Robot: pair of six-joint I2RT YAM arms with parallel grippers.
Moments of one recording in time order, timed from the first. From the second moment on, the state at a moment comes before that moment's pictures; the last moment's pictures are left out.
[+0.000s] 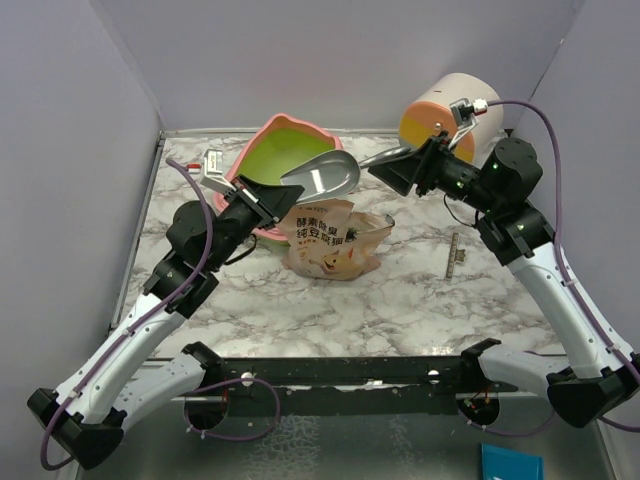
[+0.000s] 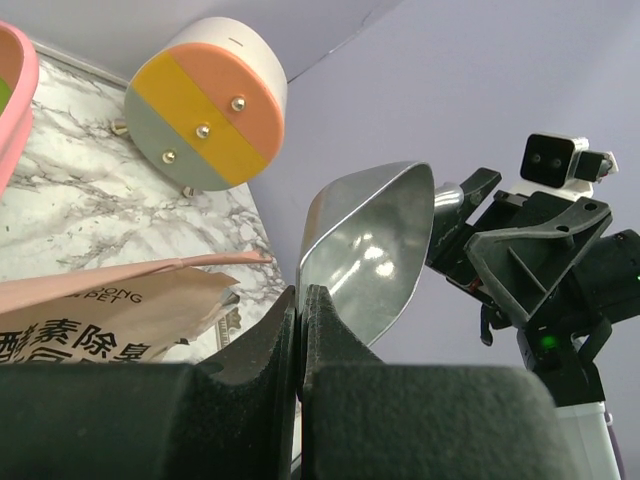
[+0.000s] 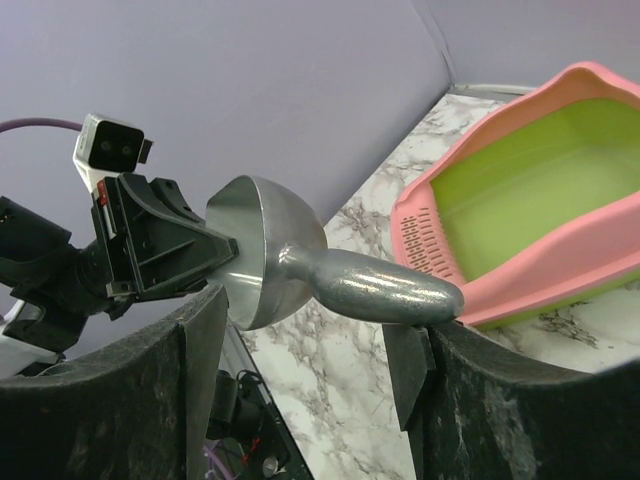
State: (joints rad) left arm -0.62 0.84 0.94 -0.02 0.02 -0.98; right arm 0.42 1.11 1.28 -0.10 -0.54 0.62
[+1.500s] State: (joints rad) left arm -0.62 0.79 1.06 -0.17 0.23 -0.89; right arm 0.37 1.14 1.31 -0.03 -0.95 0.66
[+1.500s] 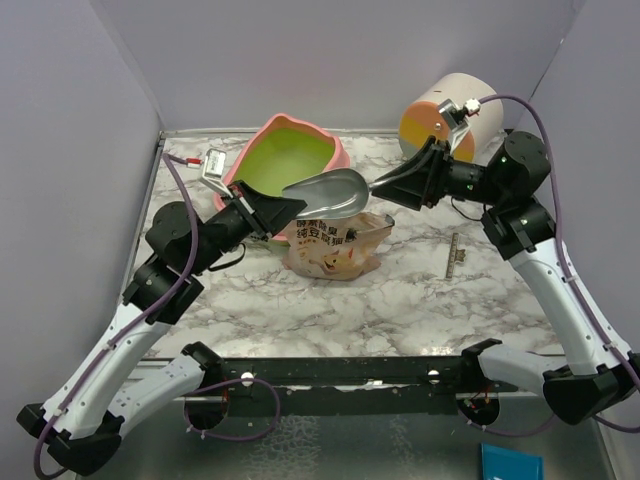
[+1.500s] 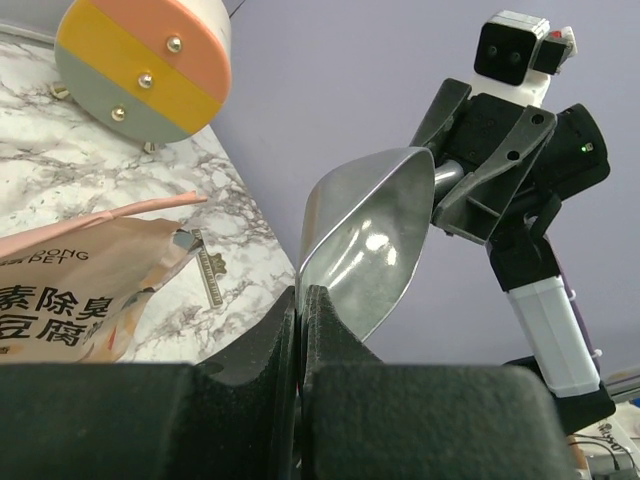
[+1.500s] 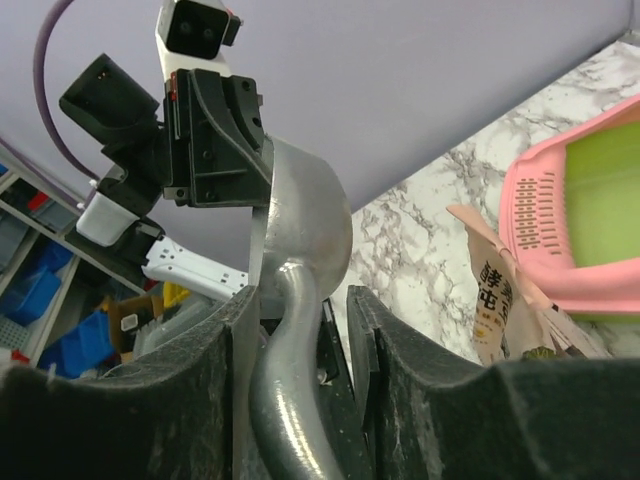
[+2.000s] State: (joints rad) left arm -0.62 0.81 1.06 -0.18 0.24 -0.89; right arm 0.36 1.12 1.35 -0.17 -0.93 0.56
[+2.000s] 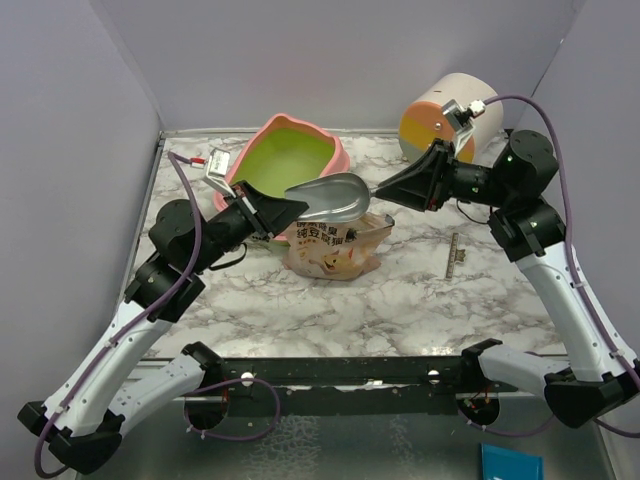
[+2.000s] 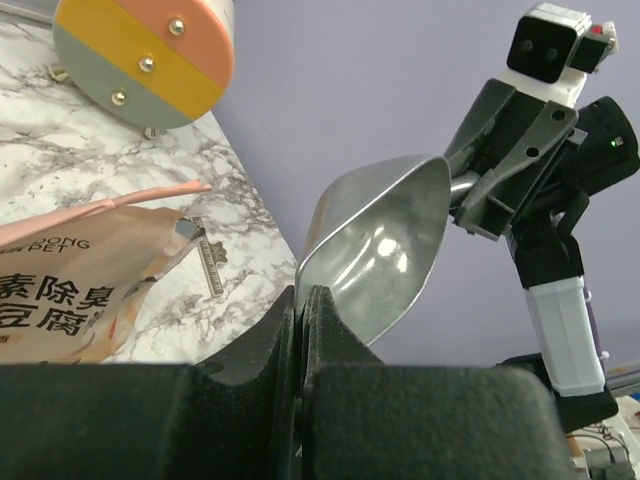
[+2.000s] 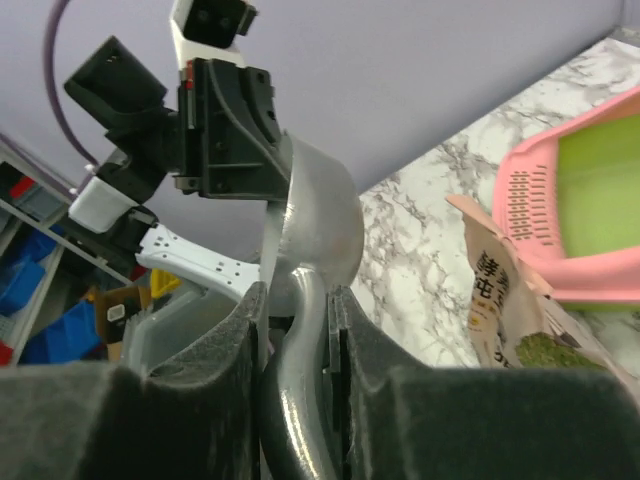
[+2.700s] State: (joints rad) left arm -0.62 0.87 1.19 -0.36 0.13 -0.49; right arm 0.36 1.12 1.55 -0.56 -0.69 0.39
